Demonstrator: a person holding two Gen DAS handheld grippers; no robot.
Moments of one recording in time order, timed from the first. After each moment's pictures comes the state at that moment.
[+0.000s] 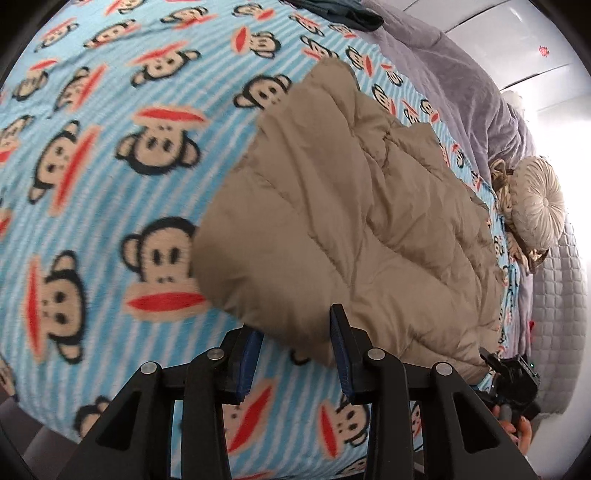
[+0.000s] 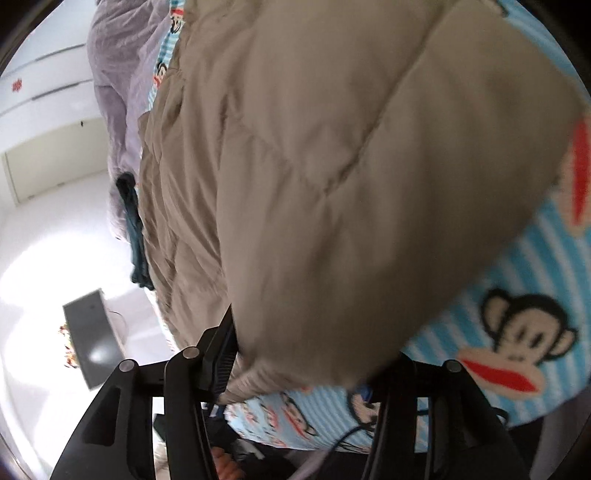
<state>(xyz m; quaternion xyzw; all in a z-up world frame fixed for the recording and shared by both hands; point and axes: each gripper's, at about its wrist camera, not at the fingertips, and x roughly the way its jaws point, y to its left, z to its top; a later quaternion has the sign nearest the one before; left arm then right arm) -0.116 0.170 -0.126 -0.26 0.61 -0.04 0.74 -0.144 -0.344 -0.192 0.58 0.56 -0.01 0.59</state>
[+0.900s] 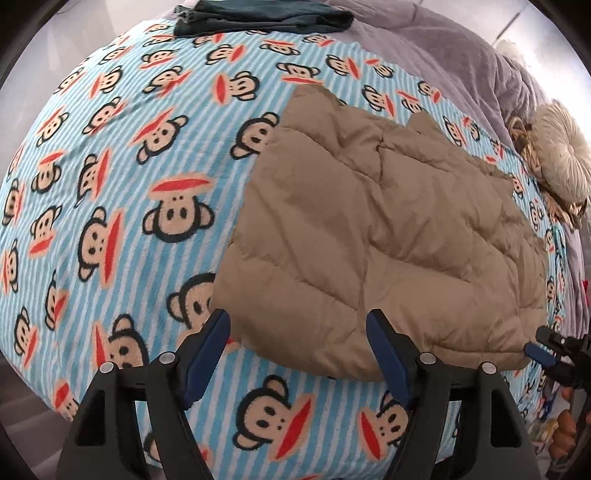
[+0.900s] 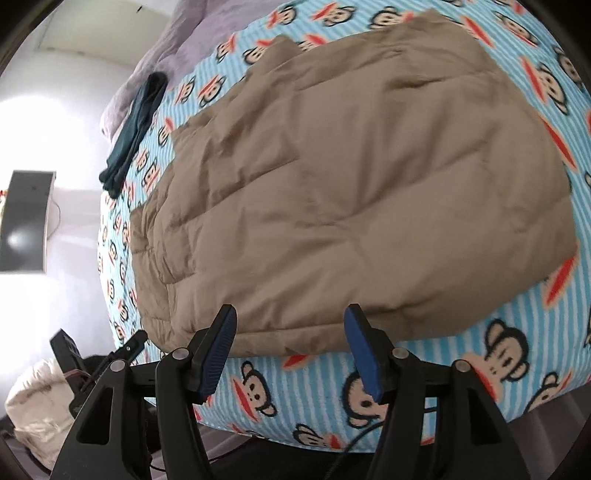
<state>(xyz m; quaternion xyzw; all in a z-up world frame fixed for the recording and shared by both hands) -0.089 0.140 -0.093 -0.11 0.62 -0.01 0.78 -0.074 -0.220 -0.079 0.33 0.63 0.05 0.70</state>
